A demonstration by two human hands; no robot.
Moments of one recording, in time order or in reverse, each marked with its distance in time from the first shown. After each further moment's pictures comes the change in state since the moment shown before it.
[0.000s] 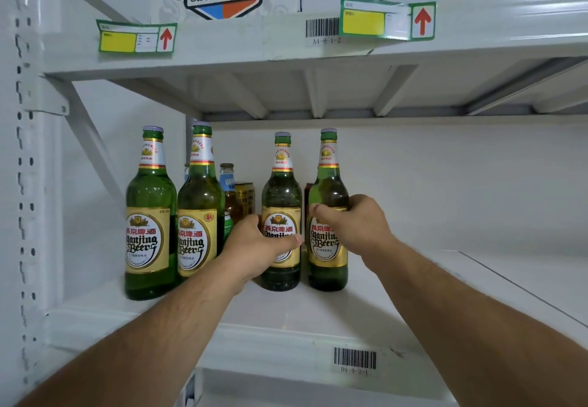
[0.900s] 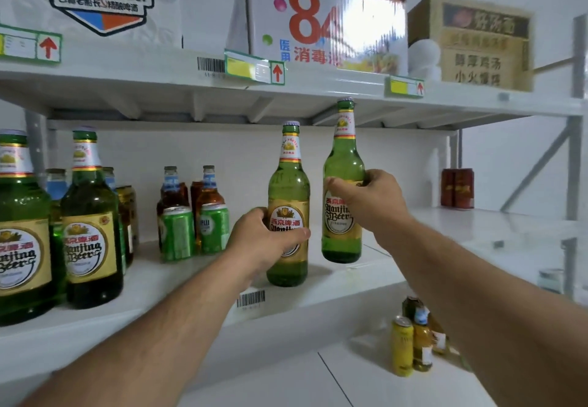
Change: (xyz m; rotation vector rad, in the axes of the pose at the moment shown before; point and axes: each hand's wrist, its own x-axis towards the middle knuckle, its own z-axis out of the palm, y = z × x) left_hand -0.119 0.073 0.070 -0.166 -0.463 0.194; right_hand -0.158 -0.050 -0.160 -0.095 0.538 0.012
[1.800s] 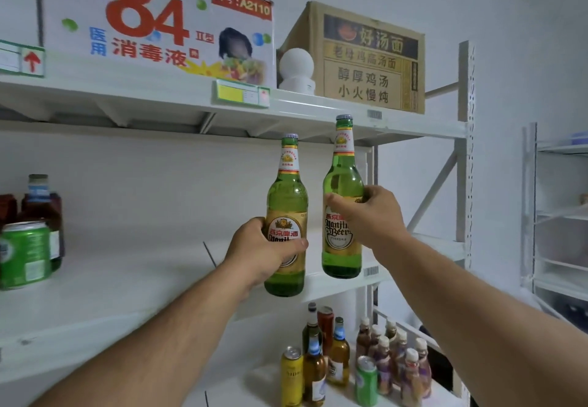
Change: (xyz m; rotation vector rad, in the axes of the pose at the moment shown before) left_hand 0.031 0.092 0.291 -0.041 -0.081 0.031; right_hand 0.117 0.095 -0.266 -0.093 0.070 -0.019
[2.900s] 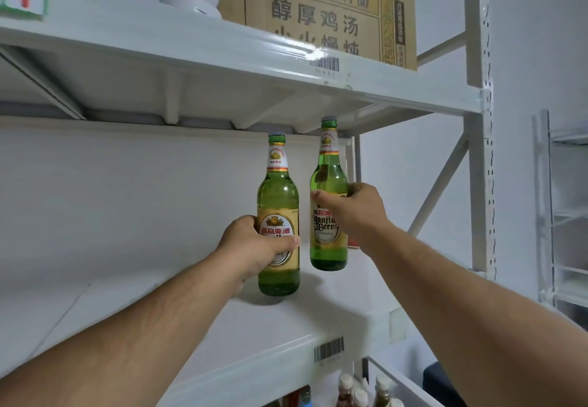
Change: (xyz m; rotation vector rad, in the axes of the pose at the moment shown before) left_hand 0.218 -0.016 0.175 0.030 0.010 -0.088; right_hand 0.252 0.156 -0.025 0.052 -0.030 0.036
